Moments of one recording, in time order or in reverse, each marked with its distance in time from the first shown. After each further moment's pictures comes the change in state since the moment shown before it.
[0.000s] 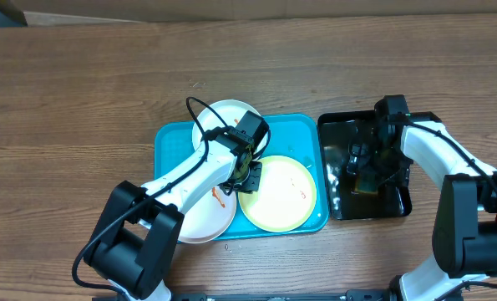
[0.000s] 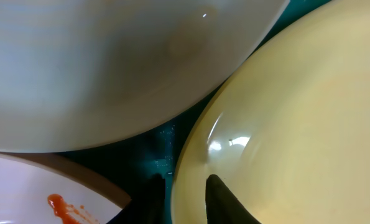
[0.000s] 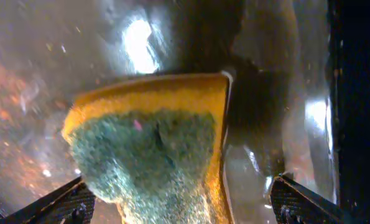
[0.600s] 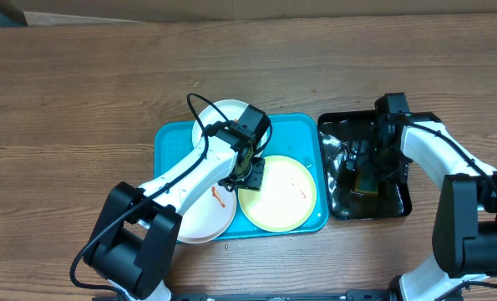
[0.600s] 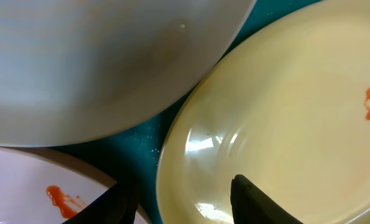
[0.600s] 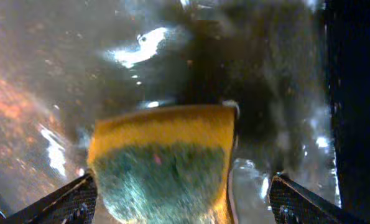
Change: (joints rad) left arm 0.000 -0.001 0.055 -0.052 0.032 0.000; right arm 0.000 0.000 -0.001 0.056 0.000 0.000
